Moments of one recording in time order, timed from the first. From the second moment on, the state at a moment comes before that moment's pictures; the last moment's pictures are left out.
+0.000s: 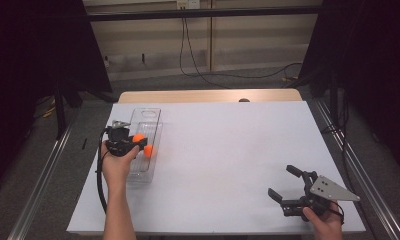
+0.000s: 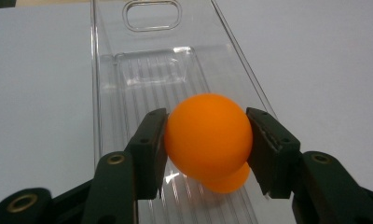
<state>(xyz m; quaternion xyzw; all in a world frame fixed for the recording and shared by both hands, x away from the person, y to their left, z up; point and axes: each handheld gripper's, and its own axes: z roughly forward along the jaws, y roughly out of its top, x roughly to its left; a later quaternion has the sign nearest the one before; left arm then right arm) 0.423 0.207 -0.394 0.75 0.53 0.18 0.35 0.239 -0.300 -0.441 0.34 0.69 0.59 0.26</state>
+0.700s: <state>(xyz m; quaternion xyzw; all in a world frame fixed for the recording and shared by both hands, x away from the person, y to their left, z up) 0.423 0.206 -0.393 0.74 0.53 0.19 0.35 0.239 -0.301 -0.441 0.34 0.69 0.59 0.26</state>
